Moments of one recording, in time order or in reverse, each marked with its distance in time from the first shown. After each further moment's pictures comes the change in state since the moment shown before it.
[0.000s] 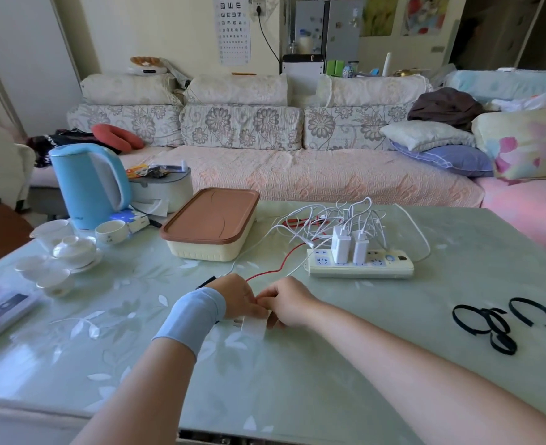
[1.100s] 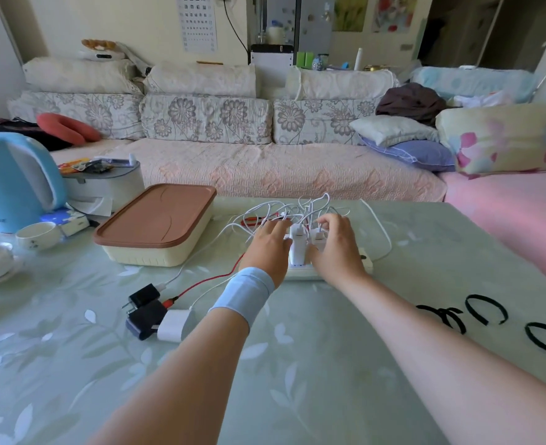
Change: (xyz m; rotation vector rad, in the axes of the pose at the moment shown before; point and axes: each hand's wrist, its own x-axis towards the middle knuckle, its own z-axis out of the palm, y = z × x) left_hand 0.097 0.137 0.033 -0.253 0.608 0.437; right_hand 0.015 0.089 -0.147 -0.240 0.838 -0.316
